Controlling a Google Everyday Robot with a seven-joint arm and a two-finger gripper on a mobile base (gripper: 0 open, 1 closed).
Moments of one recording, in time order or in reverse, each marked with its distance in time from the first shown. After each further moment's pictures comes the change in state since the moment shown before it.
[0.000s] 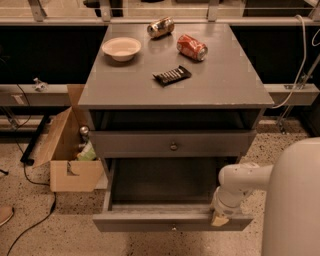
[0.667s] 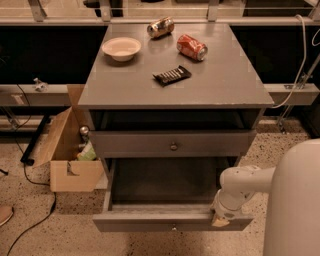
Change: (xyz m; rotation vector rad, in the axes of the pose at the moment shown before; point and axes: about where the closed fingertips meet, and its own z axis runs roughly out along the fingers) arm 0.002 0.008 0.001 -0.004 -0.009 0.025
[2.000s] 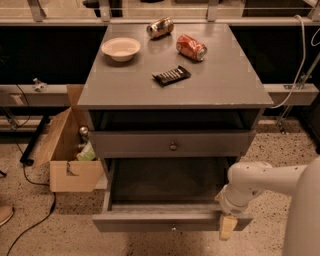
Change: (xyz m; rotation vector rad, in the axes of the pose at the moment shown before) arm 0.003 -0.003 -0.027 0.023 -0.031 -0.017
